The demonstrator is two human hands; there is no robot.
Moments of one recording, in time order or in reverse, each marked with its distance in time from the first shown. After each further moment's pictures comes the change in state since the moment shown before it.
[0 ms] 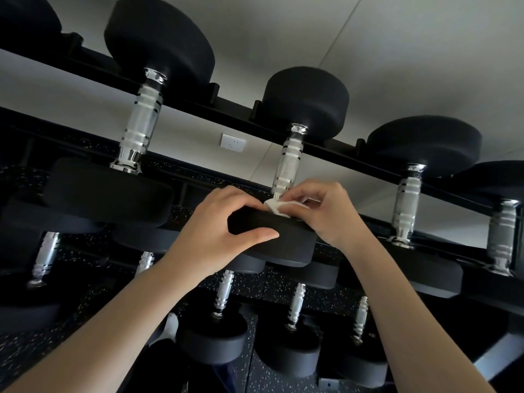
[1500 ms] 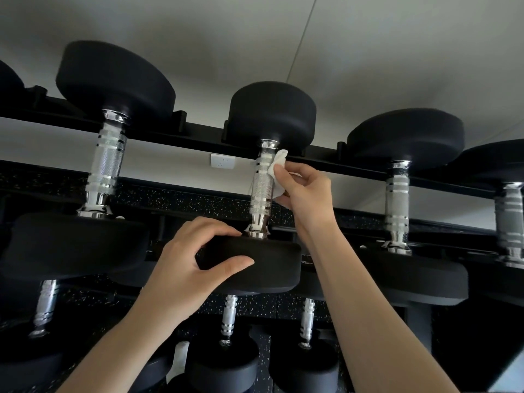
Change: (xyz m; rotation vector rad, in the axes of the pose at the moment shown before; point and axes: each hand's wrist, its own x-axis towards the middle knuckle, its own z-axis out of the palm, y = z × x) left_hand -0.003 0.005 0.002 -0.004 0.027 -0.027; right_hand 0.041 0.006 0.011 0.770 0.397 0.311
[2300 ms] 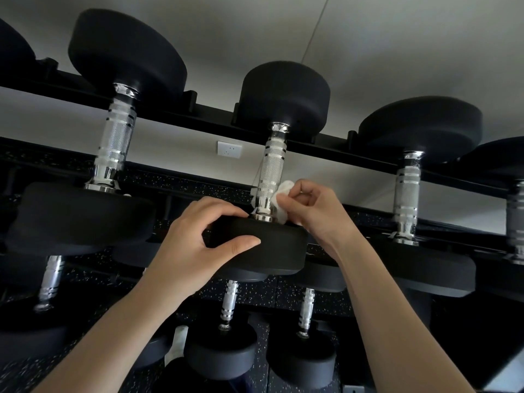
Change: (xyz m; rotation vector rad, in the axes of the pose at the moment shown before) left_hand -0.002 -0.002 0.003 -0.050 0.038 -0.004; right_hand -0.019 0.017 -0.033 -0.285 -0.326 0.049
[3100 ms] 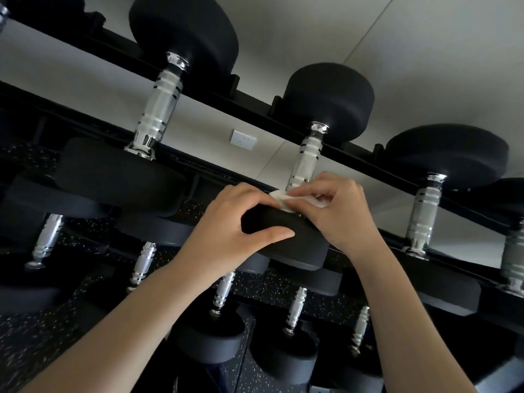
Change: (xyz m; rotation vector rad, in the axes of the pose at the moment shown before) left_hand 0.000 -0.008 0.001 -0.019 -0.008 0.035; right_hand -0.019 -0.034 0.025 -0.681 0.079 -0.374
